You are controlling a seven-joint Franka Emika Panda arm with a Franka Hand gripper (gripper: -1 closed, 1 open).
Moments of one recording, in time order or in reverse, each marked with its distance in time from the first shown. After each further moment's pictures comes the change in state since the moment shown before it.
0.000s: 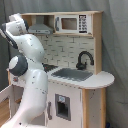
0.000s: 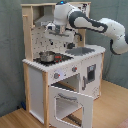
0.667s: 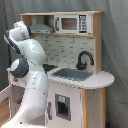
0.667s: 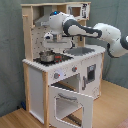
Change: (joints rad) arm 0.015 0.082 -0.043 0.030 -0.030 -0.067 -0.133
